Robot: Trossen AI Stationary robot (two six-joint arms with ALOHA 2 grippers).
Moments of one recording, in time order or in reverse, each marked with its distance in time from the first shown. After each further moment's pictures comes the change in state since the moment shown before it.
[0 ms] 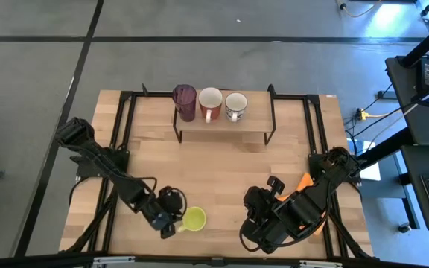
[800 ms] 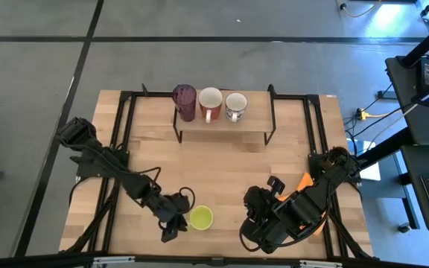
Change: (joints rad) left arm 0.099 0.005 0.000 0.196 0.285 0.086; right arm 0.000 0.000 0.000 0.000 0.001 0.016
